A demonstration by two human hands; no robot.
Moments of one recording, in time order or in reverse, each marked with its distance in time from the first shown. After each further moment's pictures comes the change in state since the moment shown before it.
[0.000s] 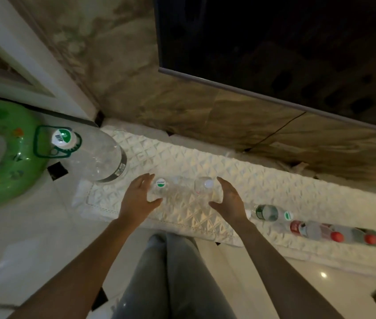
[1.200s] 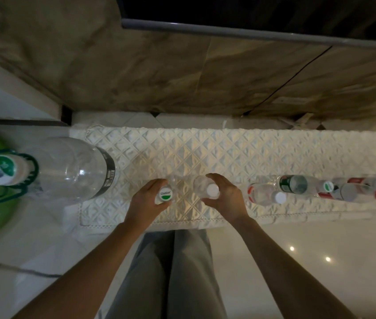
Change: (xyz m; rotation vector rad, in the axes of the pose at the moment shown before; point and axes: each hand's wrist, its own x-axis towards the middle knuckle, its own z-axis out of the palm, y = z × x) left_hand 0.065 -0.071 0.060 -0.101 -0.204 0.263; right_hand 0.034 -0.003 0.100 0.139 0.155 -0.020
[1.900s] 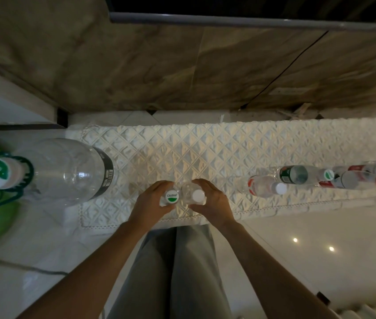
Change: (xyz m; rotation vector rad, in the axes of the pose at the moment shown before) left_hand -0.003 0.002 0.006 -0.060 -0.128 0.027; right_hand -0.019 -0.013 0.040 0.118 -0.043 0.073
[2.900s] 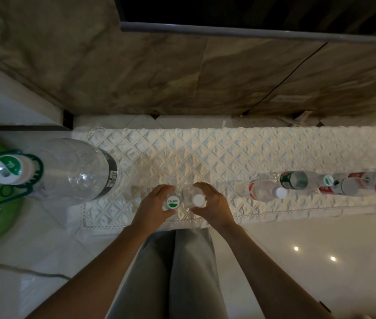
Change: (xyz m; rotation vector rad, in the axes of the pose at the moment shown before) left_hand -0.007 -0.003 0.007 0.025 -0.022 -0.044; right_hand -0.001 -0.004 -0.001 0.037 -0.025 0.009
